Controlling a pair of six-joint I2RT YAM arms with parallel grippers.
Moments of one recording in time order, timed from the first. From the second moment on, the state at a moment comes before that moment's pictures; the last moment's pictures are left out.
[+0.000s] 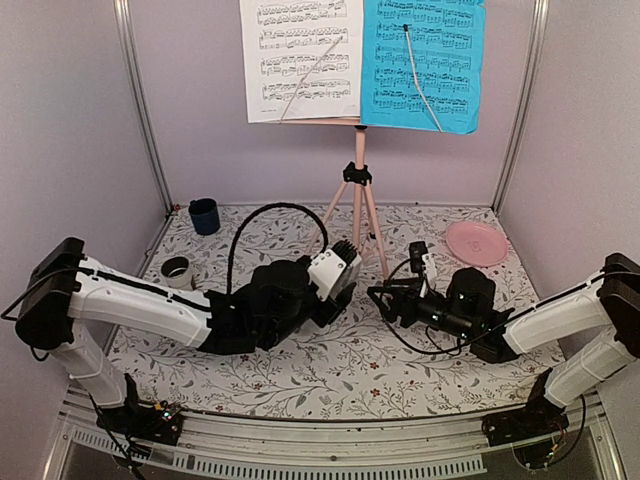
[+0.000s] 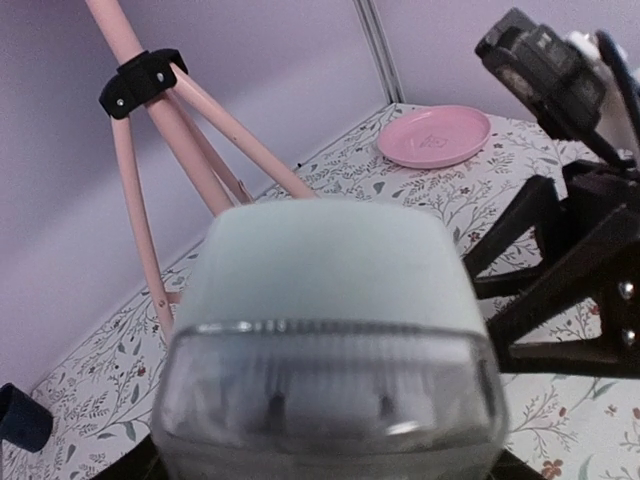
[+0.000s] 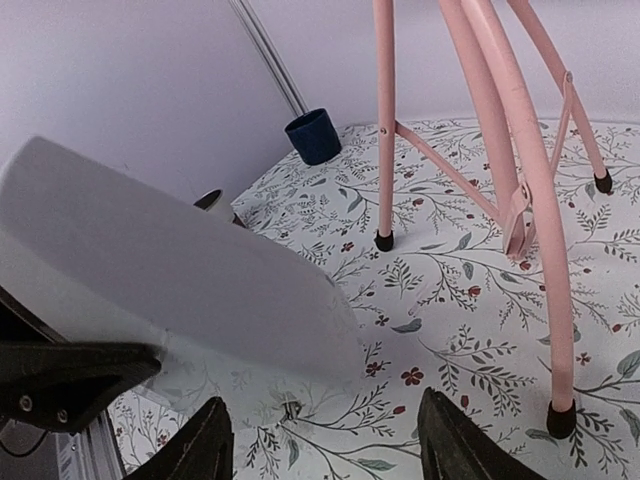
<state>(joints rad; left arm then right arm) -1.22 1.64 0.91 0.45 -0.60 0.16 0.87 1.42 0.41 0.86 -0.02 0.46</state>
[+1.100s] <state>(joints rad) -1.27 1.50 1.05 0.29 -0.79 0.19 0.98 1.73 0.55 1.15 0.04 0.40</state>
